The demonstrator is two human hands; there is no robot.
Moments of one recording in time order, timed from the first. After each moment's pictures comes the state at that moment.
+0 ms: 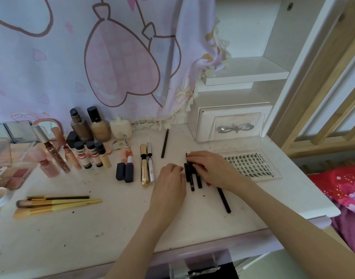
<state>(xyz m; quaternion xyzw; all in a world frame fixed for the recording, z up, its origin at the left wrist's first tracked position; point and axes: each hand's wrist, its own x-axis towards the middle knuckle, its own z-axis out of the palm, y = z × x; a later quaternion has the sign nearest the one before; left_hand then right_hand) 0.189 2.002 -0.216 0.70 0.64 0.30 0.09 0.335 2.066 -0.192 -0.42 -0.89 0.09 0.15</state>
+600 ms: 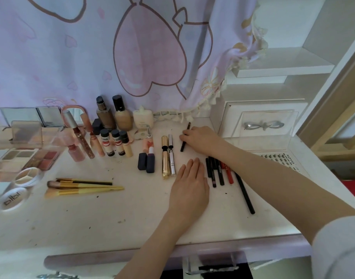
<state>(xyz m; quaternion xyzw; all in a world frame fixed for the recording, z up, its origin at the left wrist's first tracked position) 0.188 1.991 -0.241 0.74 0.64 0.22 0.00 0.244 2.146 -0.189 -0.31 -0.92 -0.20 -0.08</state>
